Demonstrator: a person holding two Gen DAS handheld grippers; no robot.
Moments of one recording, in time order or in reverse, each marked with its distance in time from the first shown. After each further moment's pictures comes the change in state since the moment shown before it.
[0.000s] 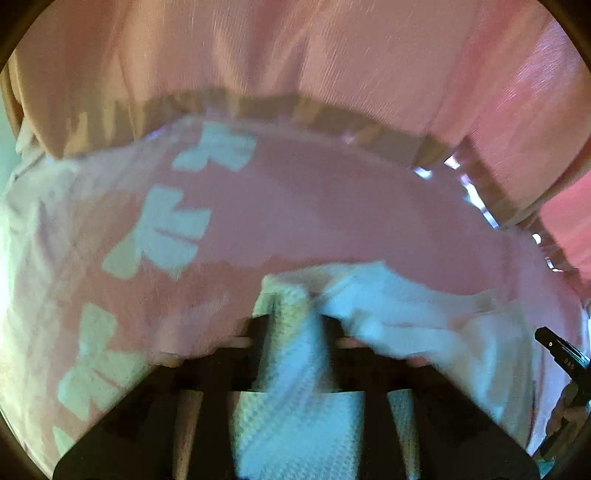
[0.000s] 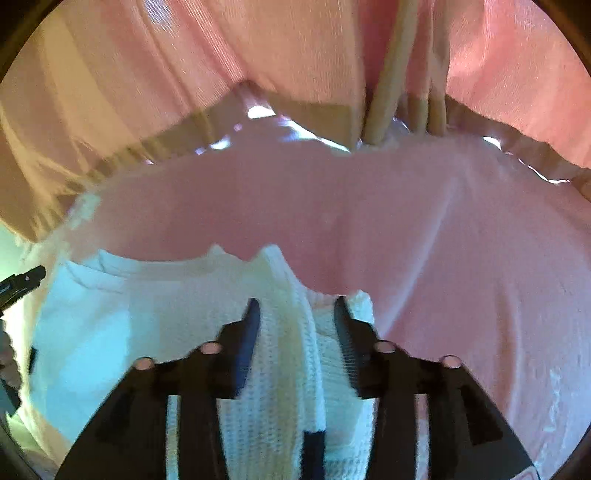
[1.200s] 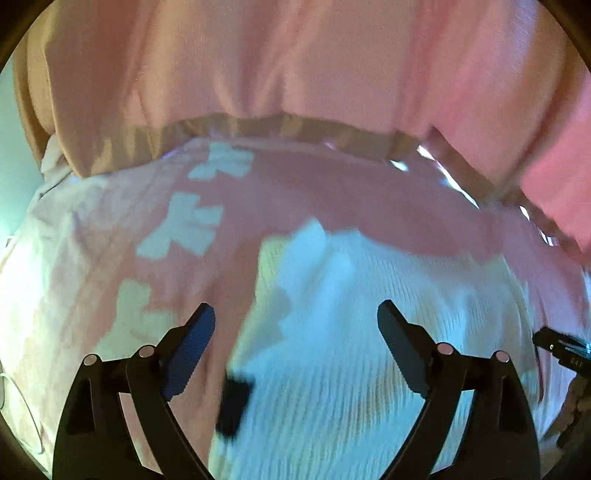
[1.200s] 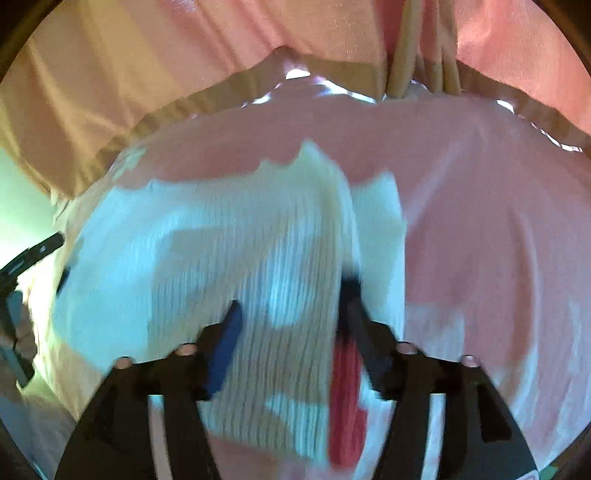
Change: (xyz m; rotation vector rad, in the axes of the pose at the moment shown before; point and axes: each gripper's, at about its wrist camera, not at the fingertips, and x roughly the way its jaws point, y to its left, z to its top) left arm -0.054 -0.006 -0.051 0.135 -0.049 0.034; right arm -0.036 0.007 -0.089 -0.024 0.102 0.106
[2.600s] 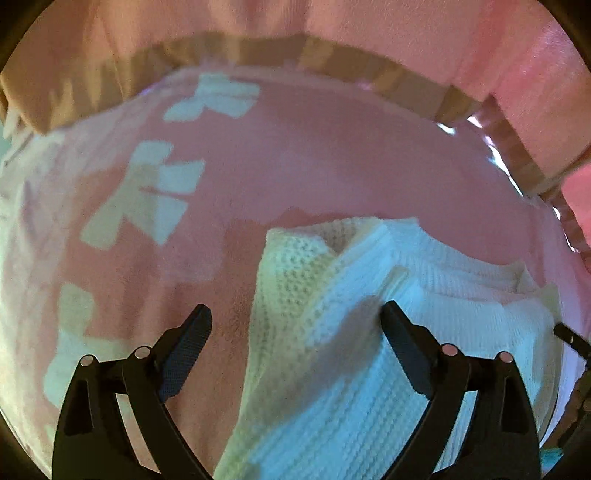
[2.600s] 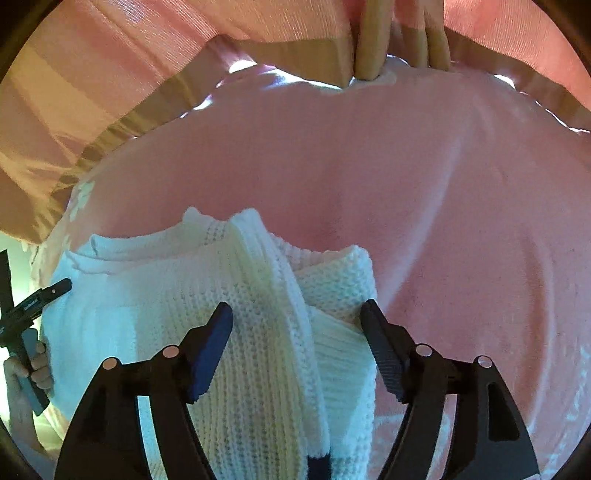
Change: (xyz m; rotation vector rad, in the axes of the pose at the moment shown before) left arm 0.122 0.019 0.035 -0.126 0.231 0.011; right arm 0.070 -0.046 0.083 0.121 0.080 -0.033
